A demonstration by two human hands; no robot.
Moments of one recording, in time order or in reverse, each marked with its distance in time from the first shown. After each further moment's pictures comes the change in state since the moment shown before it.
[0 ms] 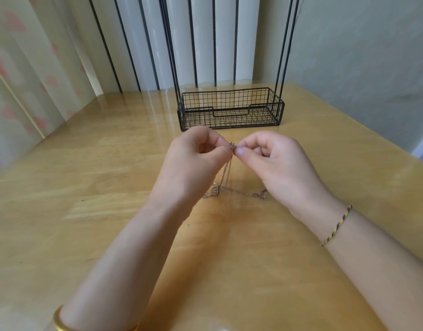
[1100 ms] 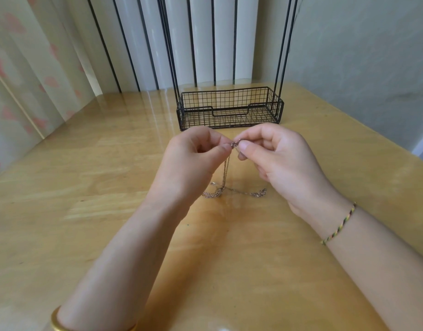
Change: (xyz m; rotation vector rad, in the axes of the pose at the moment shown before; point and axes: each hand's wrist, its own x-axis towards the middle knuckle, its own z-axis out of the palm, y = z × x) left_hand 0.000 0.001 -0.001 0.011 -0.027 0.000; right_hand -0.001 -0.007 -0.005 0.178 0.003 0.037
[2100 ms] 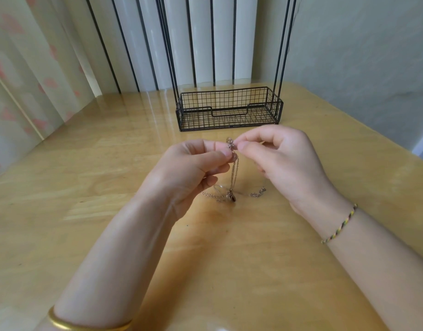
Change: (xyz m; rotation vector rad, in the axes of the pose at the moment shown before) left_hand -0.001 0.004 -0.005 -0.334 -0.157 -0.327; right_hand 0.001 0.000 -0.001 -0.095 0.047 -0.088
